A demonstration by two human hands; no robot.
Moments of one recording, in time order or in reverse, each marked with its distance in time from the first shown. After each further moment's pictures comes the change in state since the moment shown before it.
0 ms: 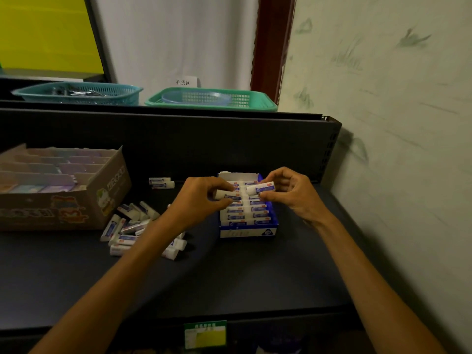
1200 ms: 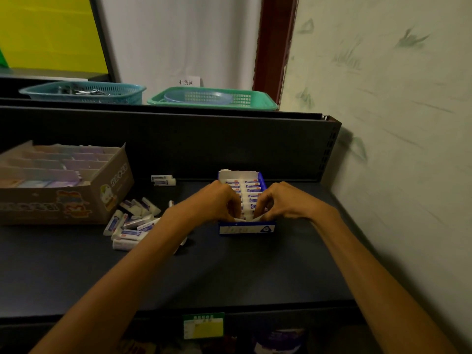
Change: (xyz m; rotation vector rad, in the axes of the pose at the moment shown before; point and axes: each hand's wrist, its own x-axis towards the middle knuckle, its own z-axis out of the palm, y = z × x) left_hand 0.021 0.013 0.013 0.288 -0.481 0.008; right_hand 0.011 -0.012 0.004 -0.793 -0.484 0.147
